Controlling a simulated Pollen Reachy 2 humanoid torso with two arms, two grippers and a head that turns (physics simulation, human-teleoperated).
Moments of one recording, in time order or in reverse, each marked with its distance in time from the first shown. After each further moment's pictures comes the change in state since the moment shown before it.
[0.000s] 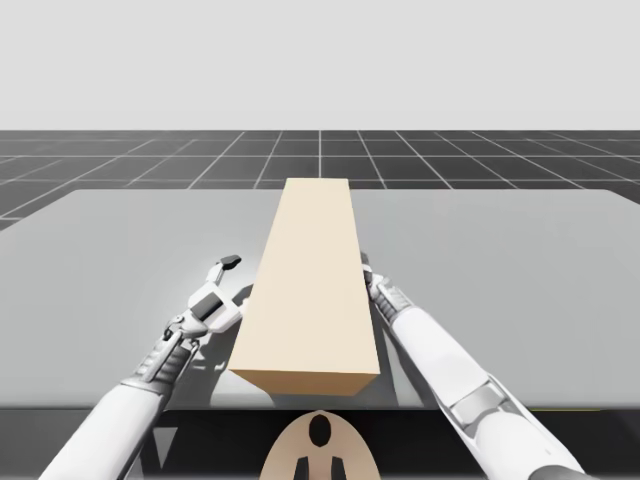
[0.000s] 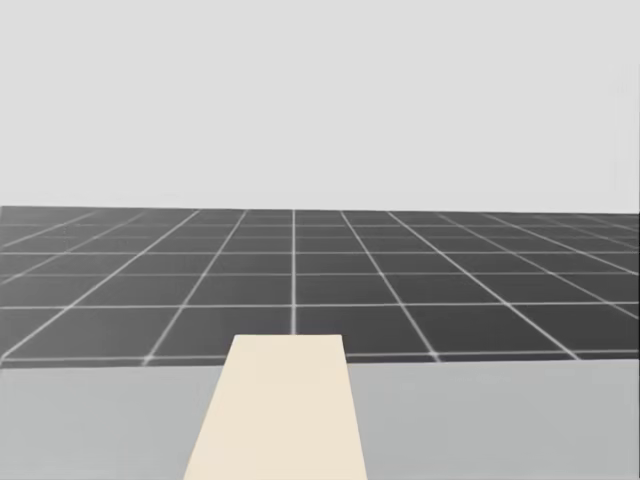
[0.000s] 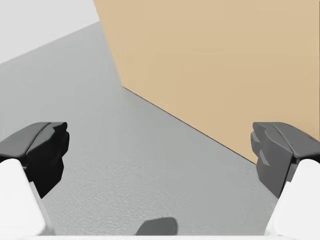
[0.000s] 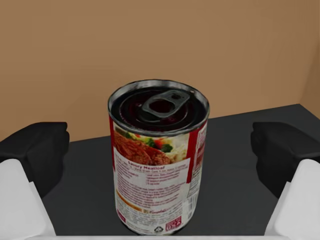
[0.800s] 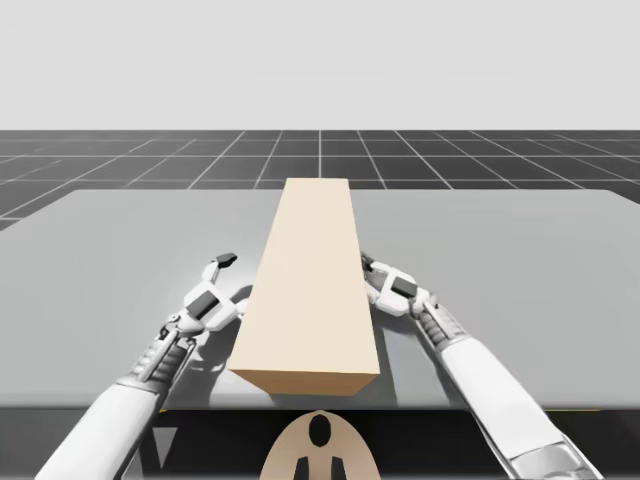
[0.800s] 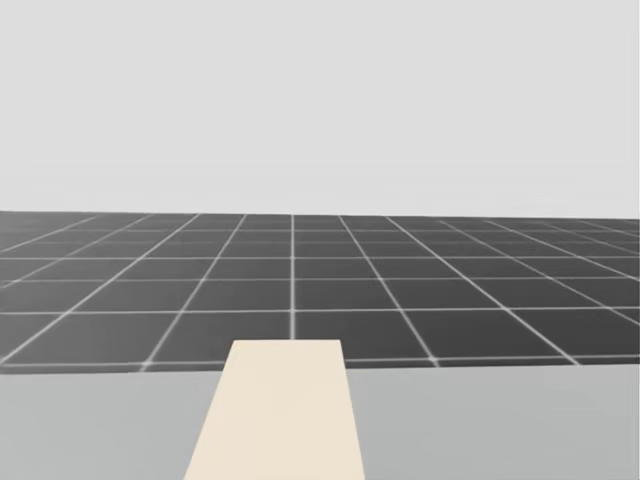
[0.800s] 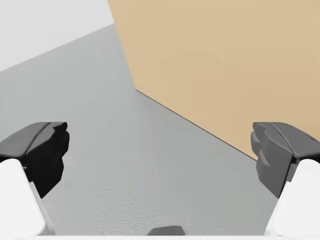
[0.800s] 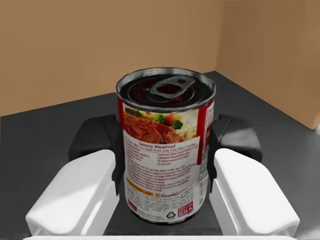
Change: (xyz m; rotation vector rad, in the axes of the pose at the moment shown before) left arm 0.002 0.006 0.003 0.026 -0.008 -0.001; right arm 0.008 0.010 0.090 -0.195 -0.026 0.012
